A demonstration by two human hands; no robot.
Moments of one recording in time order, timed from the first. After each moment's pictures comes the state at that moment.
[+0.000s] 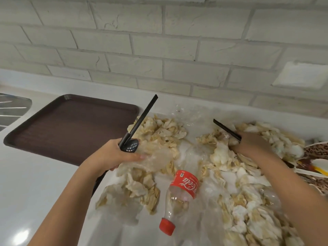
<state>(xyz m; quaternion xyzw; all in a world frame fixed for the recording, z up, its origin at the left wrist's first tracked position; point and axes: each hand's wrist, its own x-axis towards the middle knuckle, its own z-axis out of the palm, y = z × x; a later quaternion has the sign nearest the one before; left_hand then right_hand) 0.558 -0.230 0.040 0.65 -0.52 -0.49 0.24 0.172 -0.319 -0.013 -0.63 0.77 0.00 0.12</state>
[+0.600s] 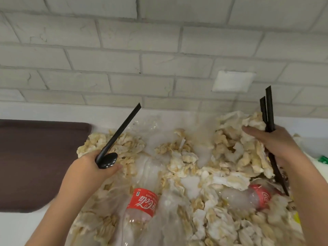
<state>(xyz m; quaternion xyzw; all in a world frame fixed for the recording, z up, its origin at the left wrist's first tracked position) 0.481 -0.243 0.039 0.72 -0.61 -0.21 0.25 0.077 -0.232 0.084 -0.37 0.77 -0.43 0.29</state>
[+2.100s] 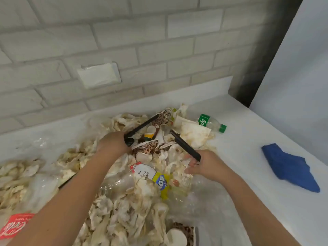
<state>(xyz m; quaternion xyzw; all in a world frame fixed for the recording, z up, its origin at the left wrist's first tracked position) 0.131 -0.271 0.017 0.55 -0.83 -0.10 -0.04 -0.081 -0.070 -0.008 -0.45 0.78 -0.27 0.34</state>
